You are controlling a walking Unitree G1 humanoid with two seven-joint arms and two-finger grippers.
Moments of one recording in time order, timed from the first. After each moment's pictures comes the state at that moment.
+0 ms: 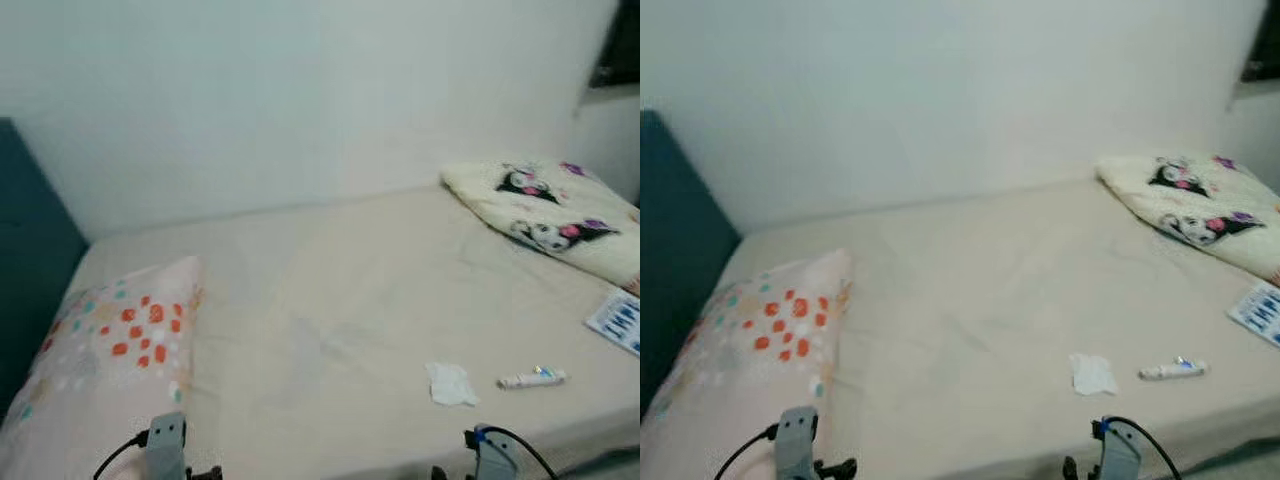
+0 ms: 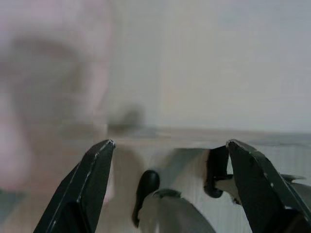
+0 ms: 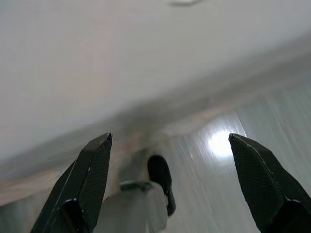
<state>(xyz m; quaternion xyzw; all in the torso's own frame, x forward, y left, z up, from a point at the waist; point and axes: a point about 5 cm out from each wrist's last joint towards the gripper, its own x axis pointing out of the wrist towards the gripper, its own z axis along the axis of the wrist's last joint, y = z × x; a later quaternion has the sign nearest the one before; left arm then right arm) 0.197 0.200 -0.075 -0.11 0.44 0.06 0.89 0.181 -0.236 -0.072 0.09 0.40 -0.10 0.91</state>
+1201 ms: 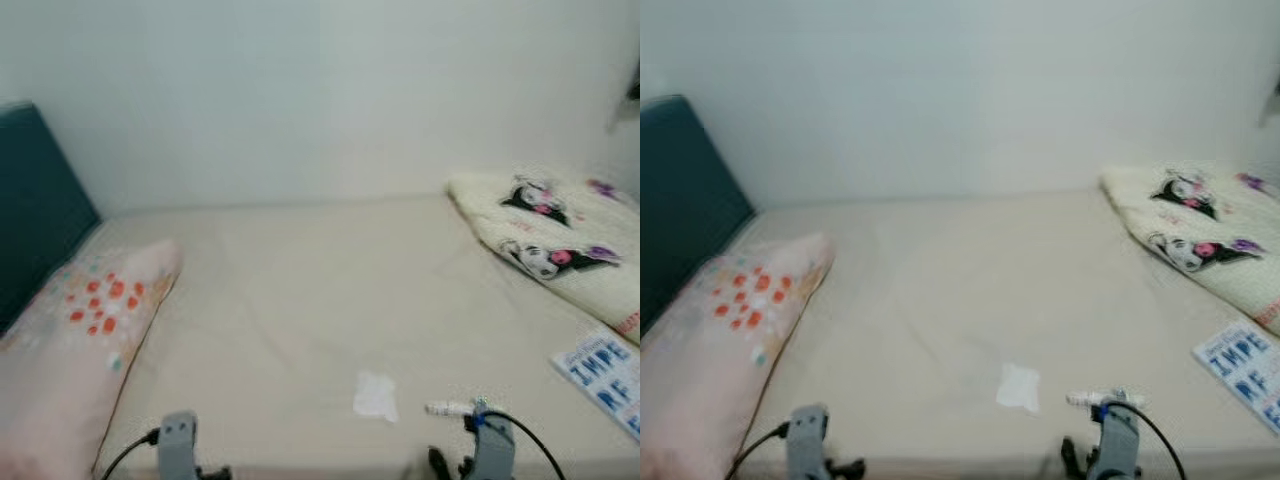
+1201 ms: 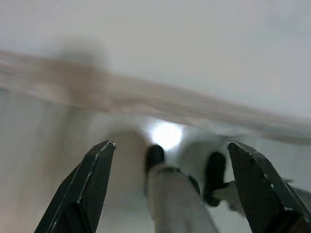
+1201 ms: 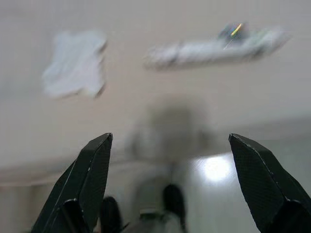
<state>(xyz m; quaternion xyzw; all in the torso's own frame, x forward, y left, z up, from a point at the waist) 0.205 0.187 -0.073 -0.11 0.44 0.04 0.89 0.198 -0.242 -0.061 0.08 0.36 -0.09 0.93</state>
